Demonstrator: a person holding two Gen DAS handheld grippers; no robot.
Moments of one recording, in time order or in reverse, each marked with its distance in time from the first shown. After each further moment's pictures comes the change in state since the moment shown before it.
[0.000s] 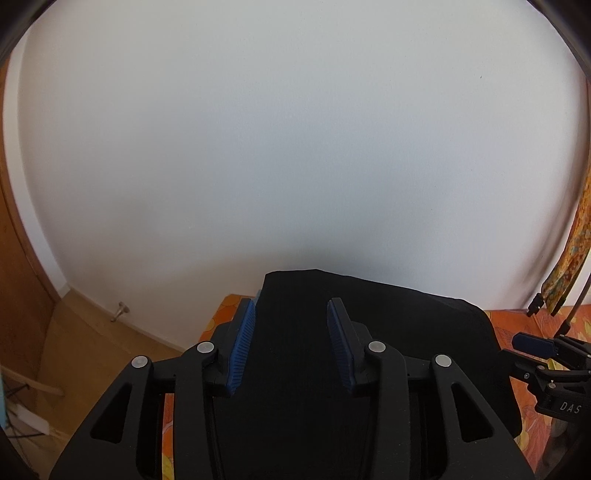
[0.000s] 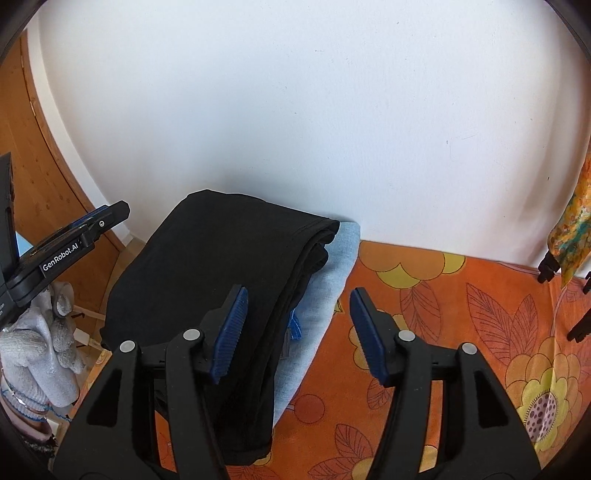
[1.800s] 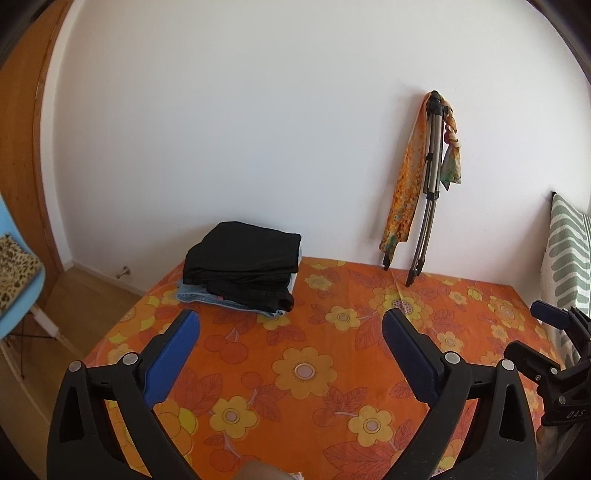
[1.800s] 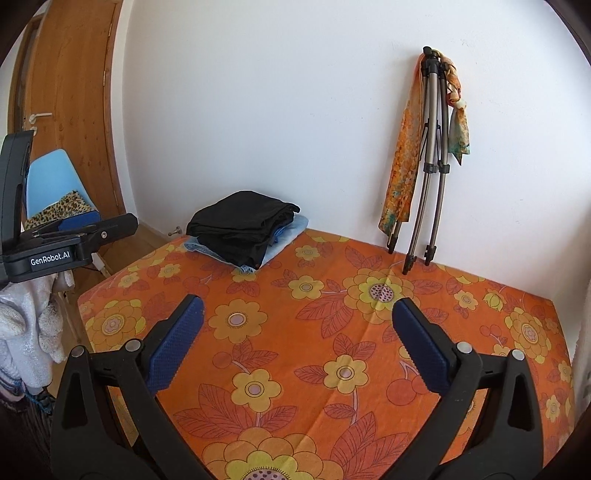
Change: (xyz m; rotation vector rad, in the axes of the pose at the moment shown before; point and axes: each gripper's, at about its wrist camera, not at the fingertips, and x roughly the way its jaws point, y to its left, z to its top) left arm -0.321 -0.123 -0.148 -0.042 -0.125 -0.090; right arm -0.394 0.015 -0.217 -0.249 -0.257 -0.130
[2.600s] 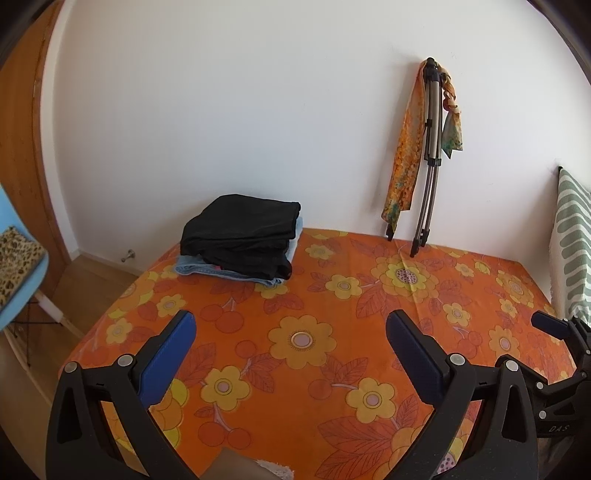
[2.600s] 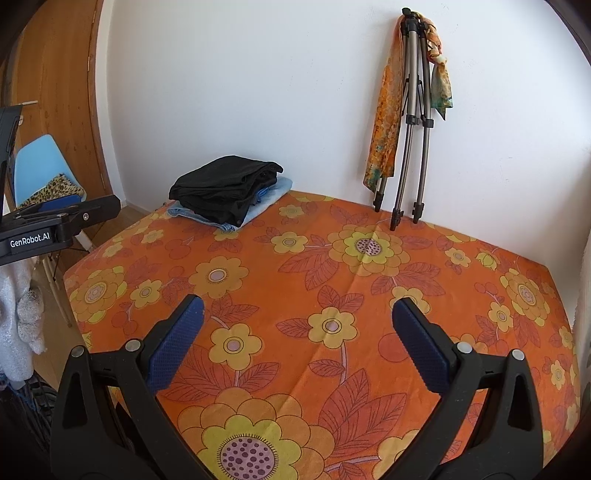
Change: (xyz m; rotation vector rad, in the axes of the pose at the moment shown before) left arm 0.004 -0.013 -0.029 0.004 0.072 0.033; right arm 0.013 -0.015 -0.047 0.027 0.104 -0.038
